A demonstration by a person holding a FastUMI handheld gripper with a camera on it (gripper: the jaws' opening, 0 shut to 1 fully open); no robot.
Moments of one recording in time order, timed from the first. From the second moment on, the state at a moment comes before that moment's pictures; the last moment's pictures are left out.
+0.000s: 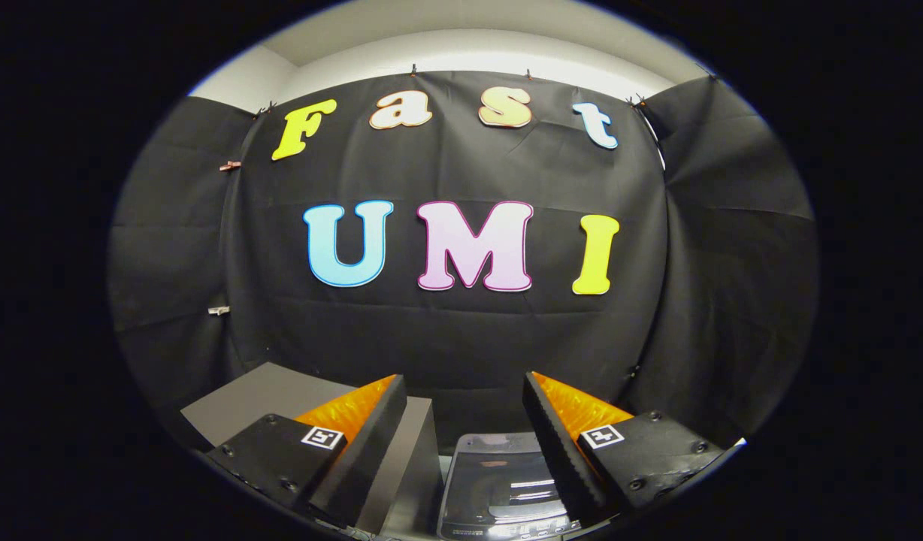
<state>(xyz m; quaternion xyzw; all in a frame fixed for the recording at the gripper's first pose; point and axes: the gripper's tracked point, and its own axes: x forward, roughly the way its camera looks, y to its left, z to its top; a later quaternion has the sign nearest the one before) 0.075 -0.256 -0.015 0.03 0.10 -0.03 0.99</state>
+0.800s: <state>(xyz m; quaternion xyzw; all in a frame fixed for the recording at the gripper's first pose) 0.081 -0.257 -0.014 0.02 0.10 -0.04 0.99</state>
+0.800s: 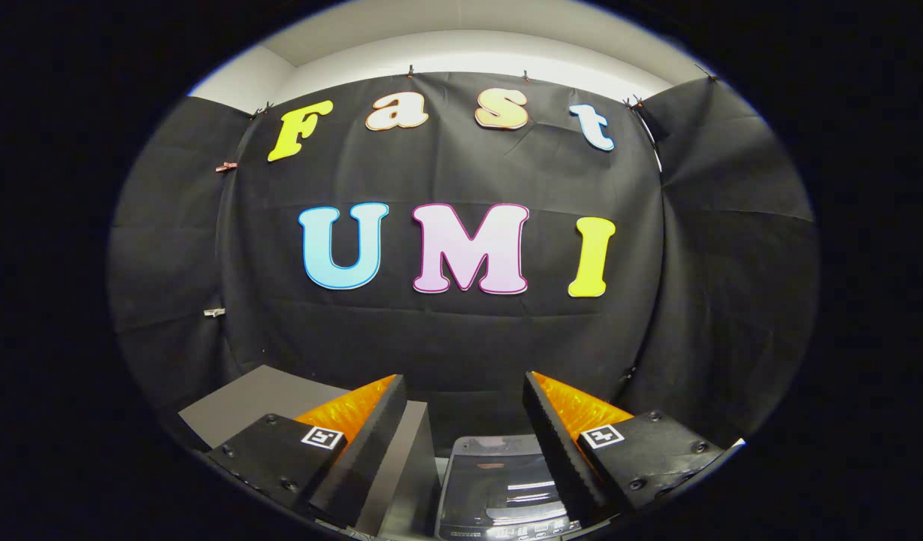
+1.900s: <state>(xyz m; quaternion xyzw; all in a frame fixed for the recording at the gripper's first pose) 0.090 -0.240 -0.013 0.02 0.10 -0.02 0.99</state>
